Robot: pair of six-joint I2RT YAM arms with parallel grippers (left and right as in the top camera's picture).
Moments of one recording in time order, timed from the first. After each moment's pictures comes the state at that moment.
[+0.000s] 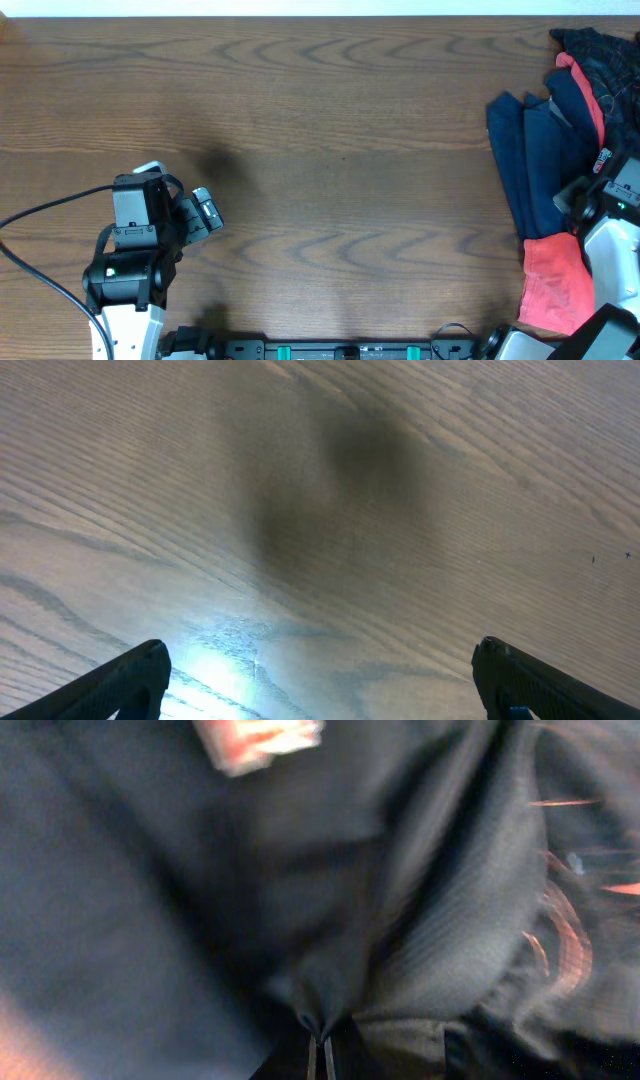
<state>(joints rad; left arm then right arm) 0.06 0.87 0.80 -0.89 -0.04 -0.35 -0.50 1.37 0.79 -0.46 0.08 0.37</state>
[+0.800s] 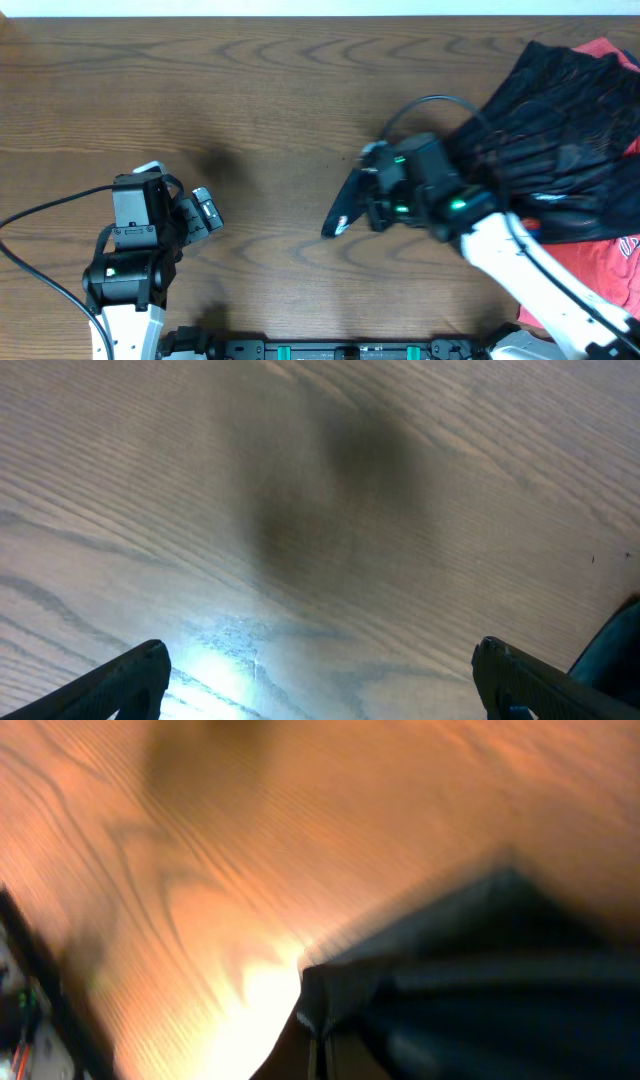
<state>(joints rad) 0.06 0.87 0.80 -0.89 -0.04 -0.35 0.60 1.40 0.88 -0.36 -0.37 0.20</state>
